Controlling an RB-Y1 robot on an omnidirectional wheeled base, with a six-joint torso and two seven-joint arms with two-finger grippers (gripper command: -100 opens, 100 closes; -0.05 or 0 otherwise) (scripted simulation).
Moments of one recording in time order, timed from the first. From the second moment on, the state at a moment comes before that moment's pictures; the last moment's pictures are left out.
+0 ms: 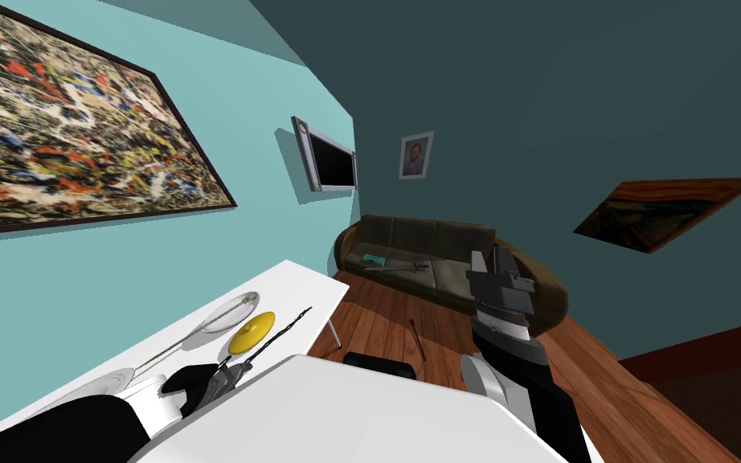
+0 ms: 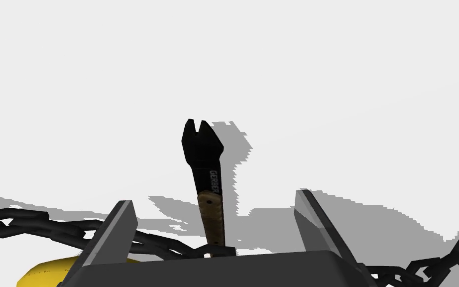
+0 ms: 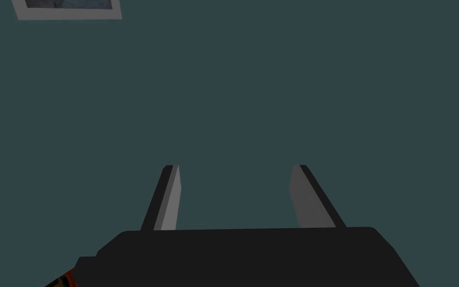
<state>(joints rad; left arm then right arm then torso) 0.90 1.13 -0.08 -1.83 0.59 0.64 0.00 0.55 0.01 0.04 -2.39 -0.03 -0.51 0.10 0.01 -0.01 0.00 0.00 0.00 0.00</state>
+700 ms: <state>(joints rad) 0.90 1.13 -0.08 -1.83 0.59 0.64 0.00 0.55 0.01 0.04 -2.39 -0.03 -0.51 0.10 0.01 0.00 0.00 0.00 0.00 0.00</state>
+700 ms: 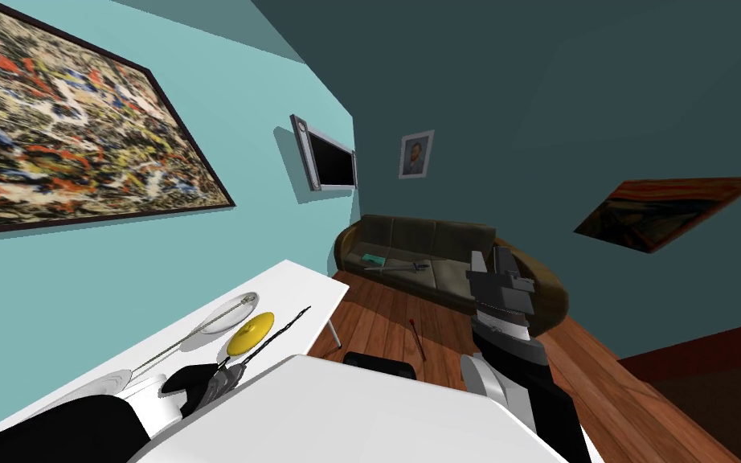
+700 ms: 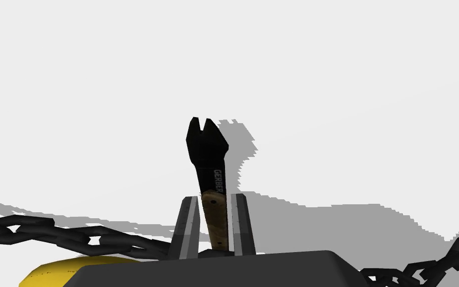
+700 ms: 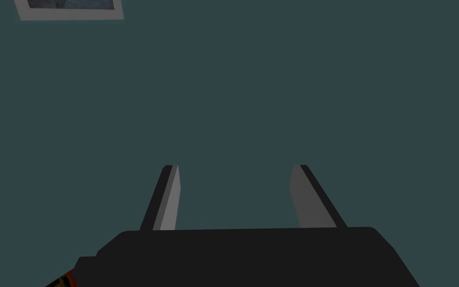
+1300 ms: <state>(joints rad) 1.03 0.99 0.08 -1.86 0.65 0.68 -0.11 0.54 0.01 0.04 -2.39 -0.03 -0.51 0.10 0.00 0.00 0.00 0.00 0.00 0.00</state>
